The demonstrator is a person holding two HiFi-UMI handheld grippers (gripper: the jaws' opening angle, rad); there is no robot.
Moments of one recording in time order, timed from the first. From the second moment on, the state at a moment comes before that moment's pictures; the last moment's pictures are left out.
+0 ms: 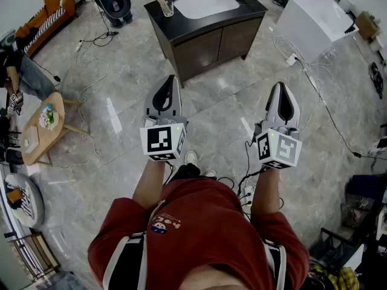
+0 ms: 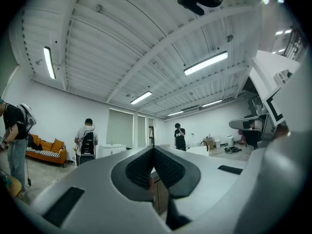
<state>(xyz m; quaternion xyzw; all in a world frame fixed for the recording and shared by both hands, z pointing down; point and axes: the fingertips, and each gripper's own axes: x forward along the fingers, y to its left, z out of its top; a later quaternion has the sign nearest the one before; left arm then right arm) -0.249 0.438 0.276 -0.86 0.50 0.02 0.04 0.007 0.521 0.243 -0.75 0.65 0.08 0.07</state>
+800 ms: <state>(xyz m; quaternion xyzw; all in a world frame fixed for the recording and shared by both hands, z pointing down) -0.276 0.367 0.289 -0.87 0.50 0.04 0.03 -0.027 0.455 0.250 -0.75 0.66 0.08 0.06</state>
